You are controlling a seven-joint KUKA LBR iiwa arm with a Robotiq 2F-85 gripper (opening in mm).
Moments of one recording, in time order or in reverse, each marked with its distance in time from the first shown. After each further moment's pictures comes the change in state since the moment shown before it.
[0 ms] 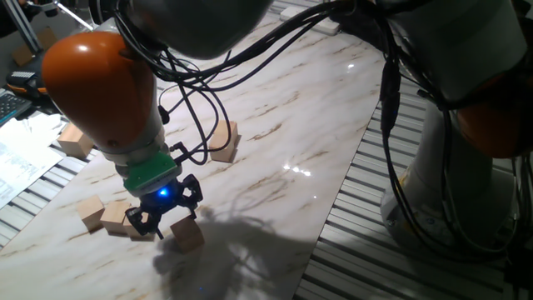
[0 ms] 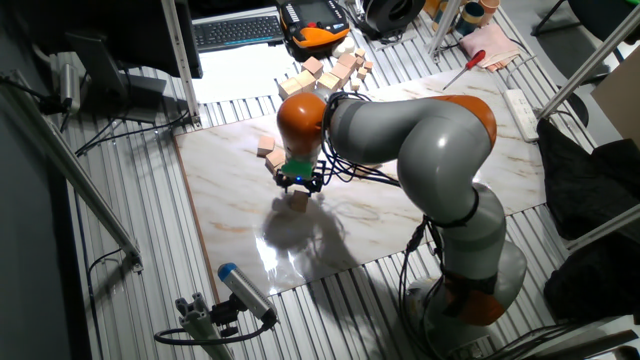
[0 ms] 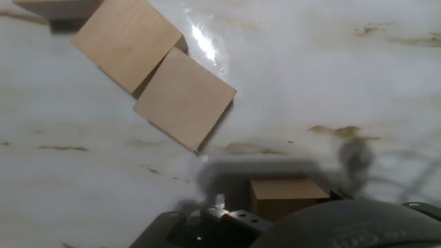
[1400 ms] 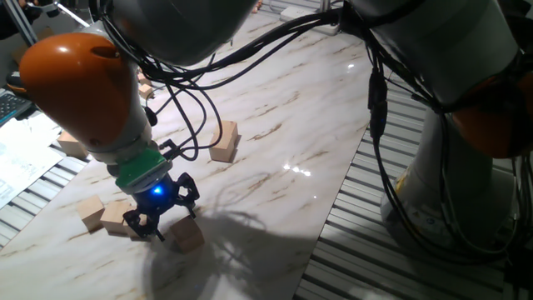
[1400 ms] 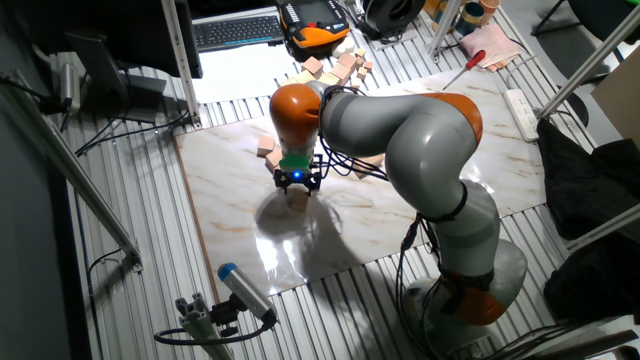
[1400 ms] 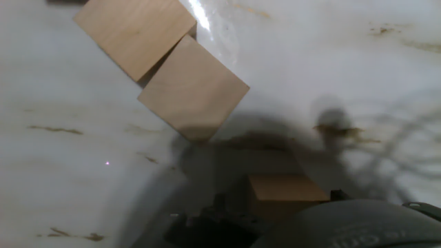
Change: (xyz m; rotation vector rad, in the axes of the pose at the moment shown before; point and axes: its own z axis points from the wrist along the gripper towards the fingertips) arm 0.000 0.001 0.002 0.037 0.071 -0.069
